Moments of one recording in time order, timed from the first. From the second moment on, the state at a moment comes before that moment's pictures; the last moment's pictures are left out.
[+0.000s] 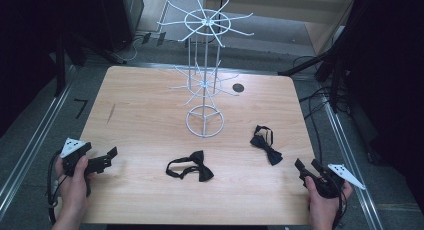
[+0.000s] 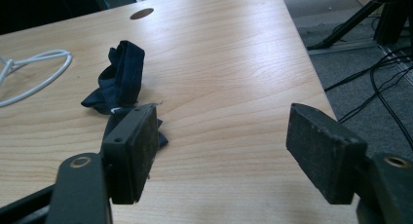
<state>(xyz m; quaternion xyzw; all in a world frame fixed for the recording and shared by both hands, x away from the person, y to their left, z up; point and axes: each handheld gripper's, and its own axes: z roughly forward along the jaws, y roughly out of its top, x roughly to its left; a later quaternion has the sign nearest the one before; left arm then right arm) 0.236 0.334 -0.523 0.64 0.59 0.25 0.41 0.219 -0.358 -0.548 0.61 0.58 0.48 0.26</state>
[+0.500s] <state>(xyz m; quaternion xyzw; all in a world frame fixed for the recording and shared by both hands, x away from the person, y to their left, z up) 0.236 0.333 -0.523 0.65 0.59 0.25 0.41 0.217 -0.324 -0.527 0.58 0.60 0.48 0.26</state>
